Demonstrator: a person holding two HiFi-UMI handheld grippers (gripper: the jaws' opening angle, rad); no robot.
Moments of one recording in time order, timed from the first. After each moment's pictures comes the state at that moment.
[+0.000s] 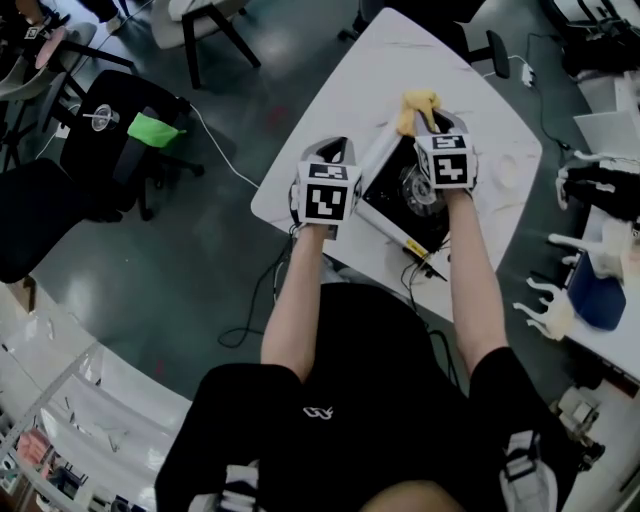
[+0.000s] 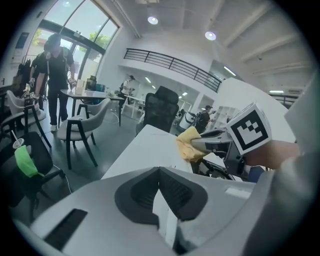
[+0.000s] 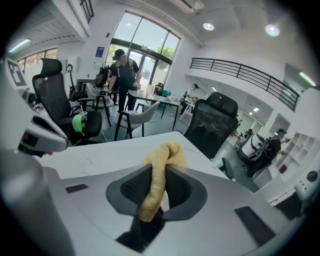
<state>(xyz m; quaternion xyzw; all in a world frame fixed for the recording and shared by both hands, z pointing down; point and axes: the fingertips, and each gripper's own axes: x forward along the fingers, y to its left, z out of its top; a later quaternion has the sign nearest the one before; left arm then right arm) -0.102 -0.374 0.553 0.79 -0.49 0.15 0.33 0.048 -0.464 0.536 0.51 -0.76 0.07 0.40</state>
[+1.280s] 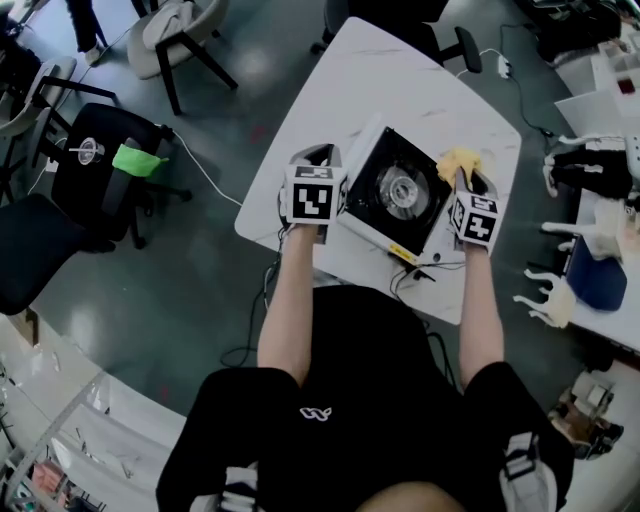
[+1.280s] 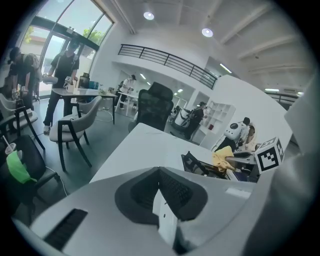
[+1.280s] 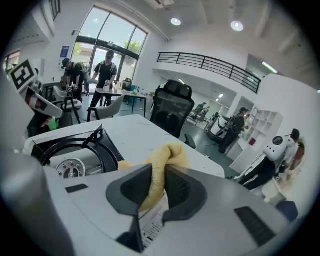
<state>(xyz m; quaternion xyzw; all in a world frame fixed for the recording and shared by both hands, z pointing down) -0.072 -0.384 0.548 0.81 -0.46 0.17 0.33 0.231 -0.370 0.526 0.65 -0.66 0.11 0.35</state>
